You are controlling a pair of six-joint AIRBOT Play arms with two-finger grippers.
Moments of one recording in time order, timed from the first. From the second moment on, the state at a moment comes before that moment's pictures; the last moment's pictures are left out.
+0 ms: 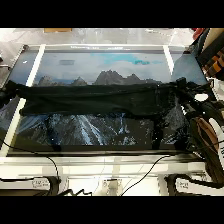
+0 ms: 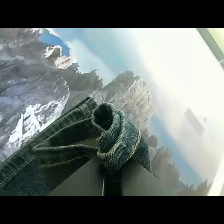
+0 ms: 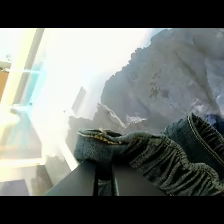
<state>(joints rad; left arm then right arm) 0.52 -1.52 1.21 0.84 -0.31 -1.40 -0.21 -1.40 1.00 -0.73 0.22 1.74</state>
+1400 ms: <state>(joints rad) 0.53 -1.46 1.21 1.28 -0.55 -1.96 -0.11 -1.58 1.10 -0.85 0.02 1.73</state>
